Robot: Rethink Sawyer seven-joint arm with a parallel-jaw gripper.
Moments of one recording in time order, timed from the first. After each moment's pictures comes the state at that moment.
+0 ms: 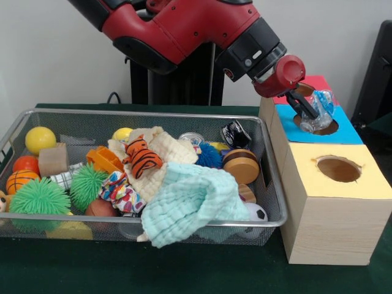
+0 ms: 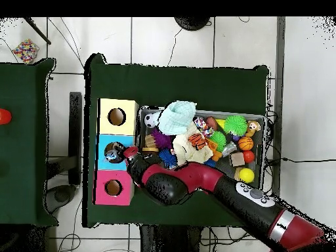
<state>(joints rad) -0.94 -0.31 0.95 2.09 -0.59 0.01 -0.19</state>
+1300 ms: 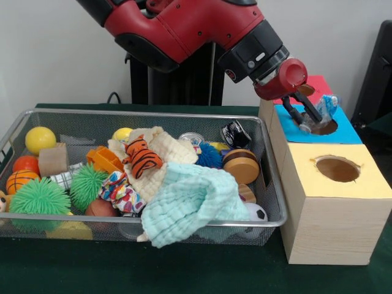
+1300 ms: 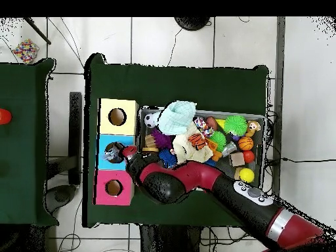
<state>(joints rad) -0.89 -0.35 0.91 2.08 -0.58 0.01 -0.19</state>
